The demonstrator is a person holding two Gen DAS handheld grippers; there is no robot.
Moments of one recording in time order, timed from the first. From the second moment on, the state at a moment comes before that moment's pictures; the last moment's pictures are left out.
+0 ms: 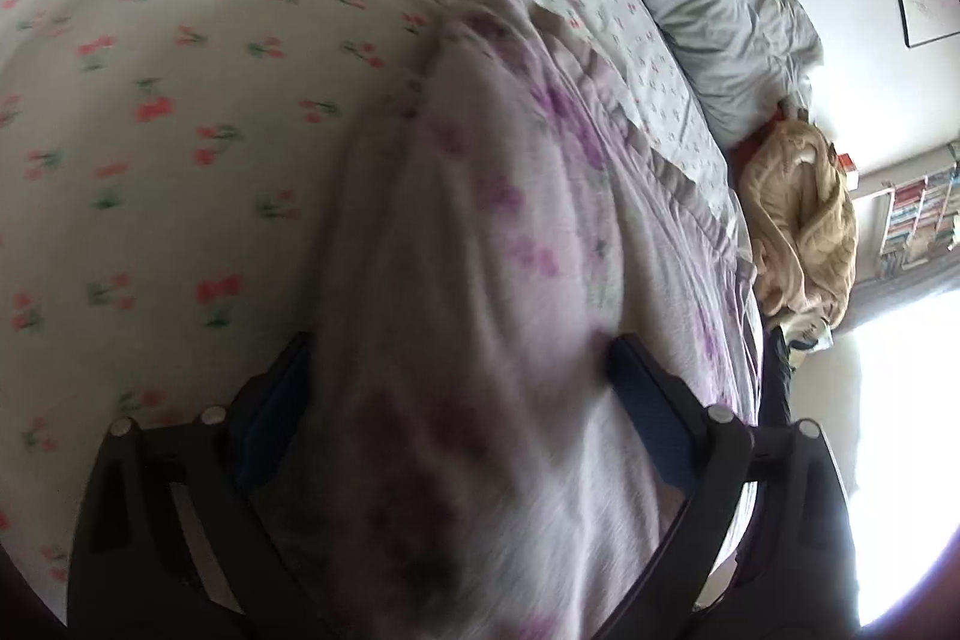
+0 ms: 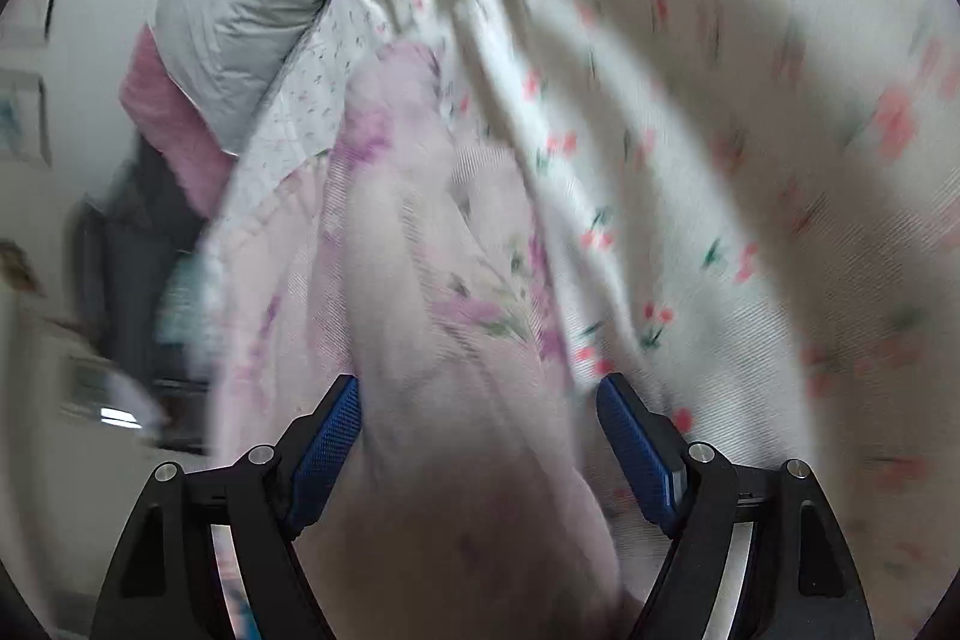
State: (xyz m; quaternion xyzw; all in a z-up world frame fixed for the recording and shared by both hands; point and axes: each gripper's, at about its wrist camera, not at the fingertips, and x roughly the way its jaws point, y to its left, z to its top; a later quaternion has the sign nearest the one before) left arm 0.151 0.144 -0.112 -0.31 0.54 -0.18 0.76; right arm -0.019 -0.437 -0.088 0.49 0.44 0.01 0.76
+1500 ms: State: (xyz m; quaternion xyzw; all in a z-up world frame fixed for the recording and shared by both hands) left arm 0.052 0.232 0.003 -0.14 0.46 0.11 0.87; right arm 0.074 -0.148 0.050 0.06 0.45 -0.02 0.89
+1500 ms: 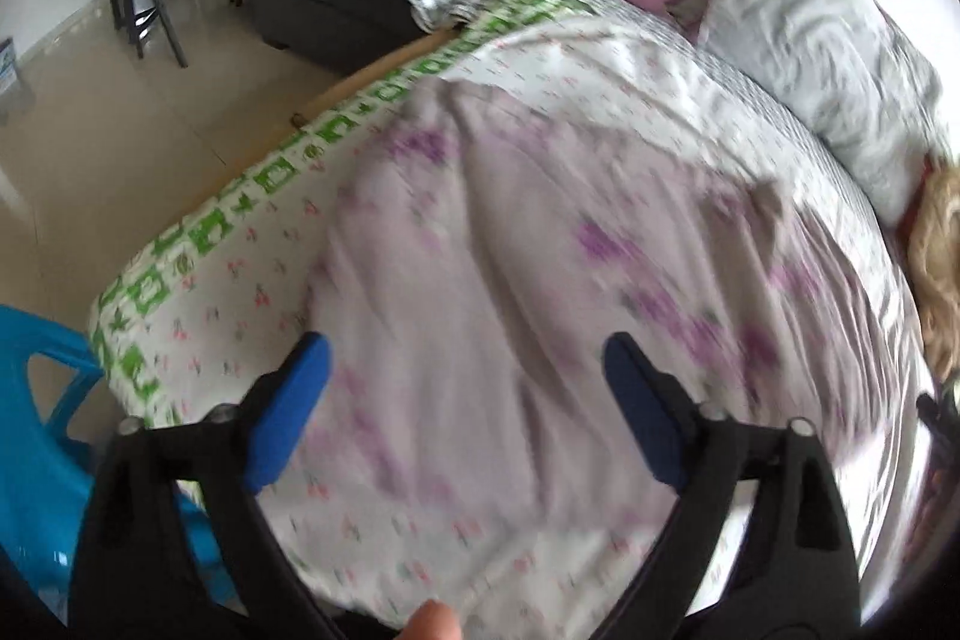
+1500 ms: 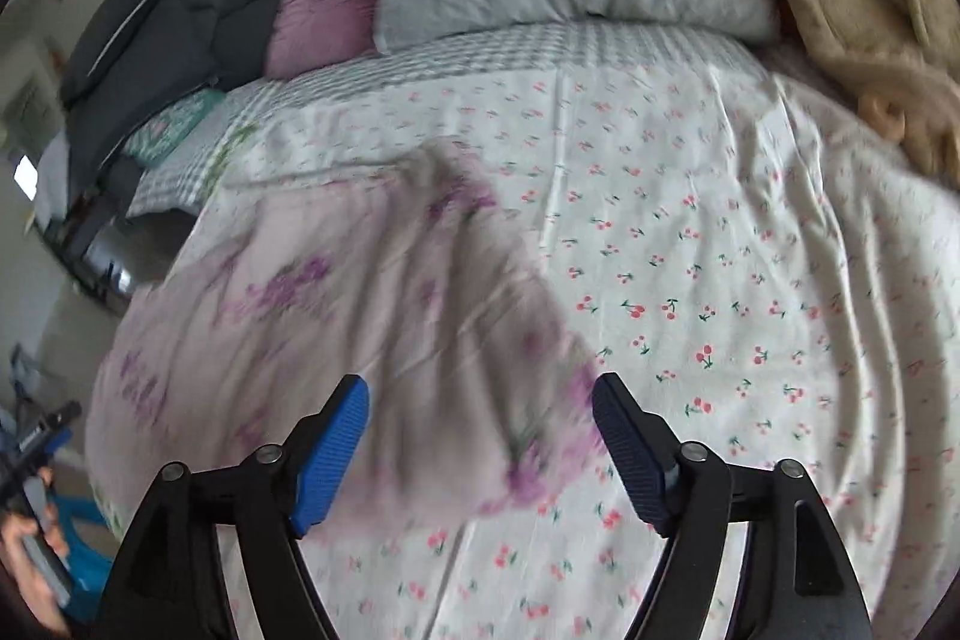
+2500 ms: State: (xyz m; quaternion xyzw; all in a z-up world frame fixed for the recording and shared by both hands) left arm -0.024 0.086 -0.038 -0.06 0.49 0.07 0.87; right arm 0.008 -0.034 -0.020 -0.08 0.50 0.02 0.86
